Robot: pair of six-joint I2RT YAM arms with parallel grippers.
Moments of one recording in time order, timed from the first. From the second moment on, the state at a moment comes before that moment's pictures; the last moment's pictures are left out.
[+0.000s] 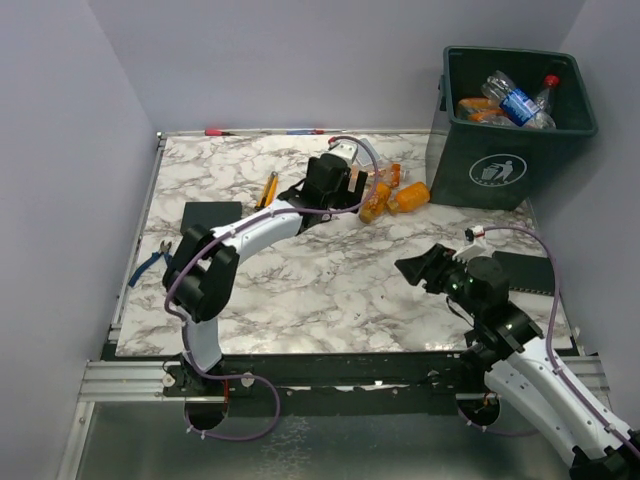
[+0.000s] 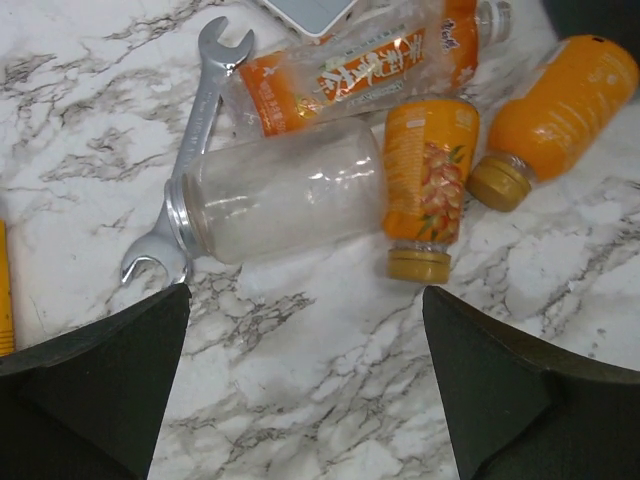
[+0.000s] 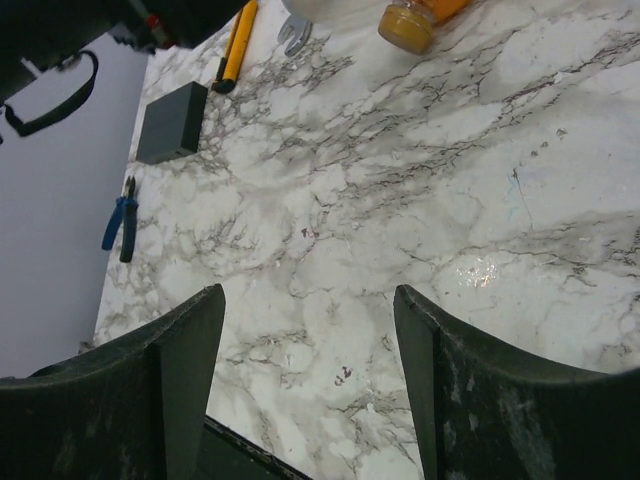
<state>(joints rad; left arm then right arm) -0.68 1.81 1.35 -0.04 -0.21 -0.19 0.50 0.50 0.39 -0.21 -0.01 0.76</state>
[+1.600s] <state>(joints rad) -0.63 1.39 0.94 0.10 -0.13 -0.51 0.50 0.80 0.40 -0.10 -0.17 0.76</state>
